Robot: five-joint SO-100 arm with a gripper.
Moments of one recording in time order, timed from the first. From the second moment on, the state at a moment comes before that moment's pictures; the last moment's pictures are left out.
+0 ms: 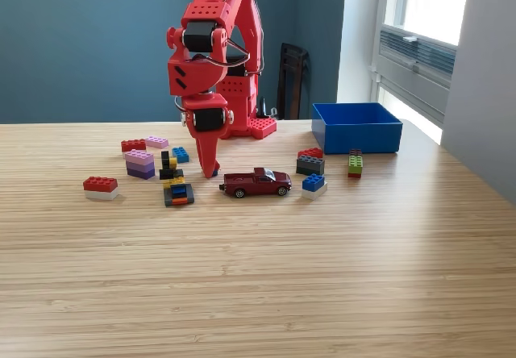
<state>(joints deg) 17.3 101.6 128.6 55.3 -27.0</state>
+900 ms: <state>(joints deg) -19.7 101.4 104.0 91.1 -1.8</state>
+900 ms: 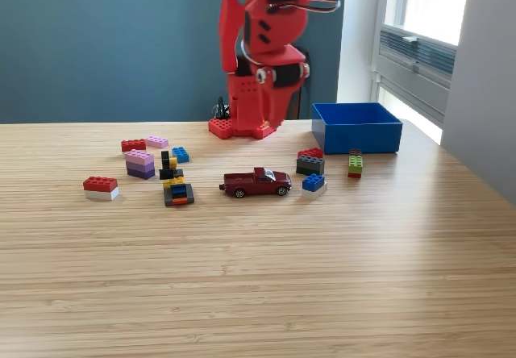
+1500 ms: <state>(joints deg) -60.6 101.4 95.3 96.2 10.7</state>
